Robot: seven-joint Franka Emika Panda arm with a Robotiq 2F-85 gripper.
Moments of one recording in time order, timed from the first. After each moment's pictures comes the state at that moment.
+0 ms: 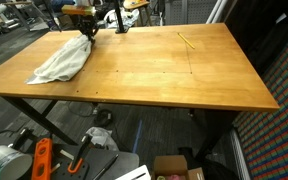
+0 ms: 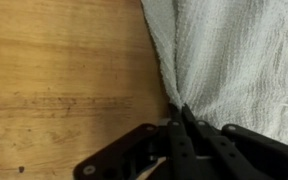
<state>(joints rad) 0.06 0.98 0.08 -1.02 0.06 1.85 -0.02</state>
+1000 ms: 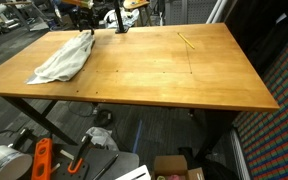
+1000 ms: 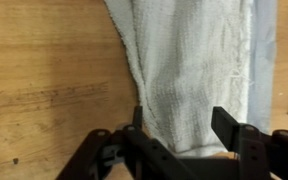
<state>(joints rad) 0.02 1.02 0.11 -0.87 0.17 1.76 0.06</state>
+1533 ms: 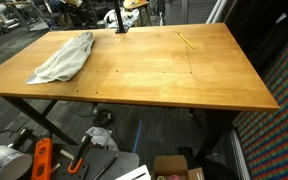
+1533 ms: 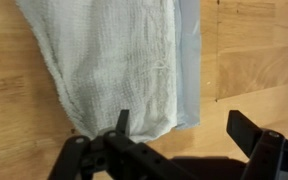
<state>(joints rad) 0.03 0.99 0.19 -0.90 0.26 1.83 0.09</state>
